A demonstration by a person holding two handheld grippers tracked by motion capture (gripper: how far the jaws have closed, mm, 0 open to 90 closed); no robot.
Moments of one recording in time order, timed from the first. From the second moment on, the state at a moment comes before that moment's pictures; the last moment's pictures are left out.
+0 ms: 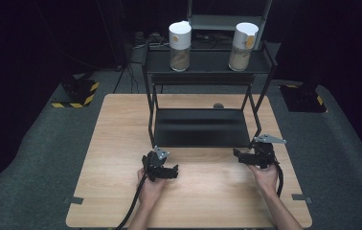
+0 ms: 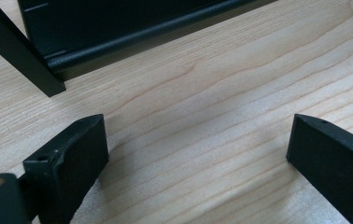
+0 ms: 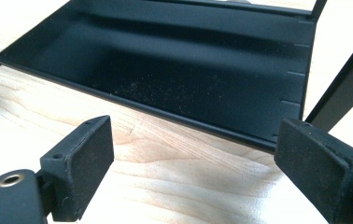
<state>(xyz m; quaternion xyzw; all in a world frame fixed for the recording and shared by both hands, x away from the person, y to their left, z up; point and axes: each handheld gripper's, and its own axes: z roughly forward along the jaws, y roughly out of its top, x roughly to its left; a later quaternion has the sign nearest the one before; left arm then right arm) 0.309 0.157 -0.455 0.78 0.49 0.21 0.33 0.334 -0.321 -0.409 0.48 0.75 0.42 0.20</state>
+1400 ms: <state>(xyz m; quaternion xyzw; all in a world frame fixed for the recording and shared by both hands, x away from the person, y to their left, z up) 0.309 0.157 -0.455 0.78 0.49 0.21 0.34 0.332 -0.298 -0.442 0.49 0.78 0.33 0.21</state>
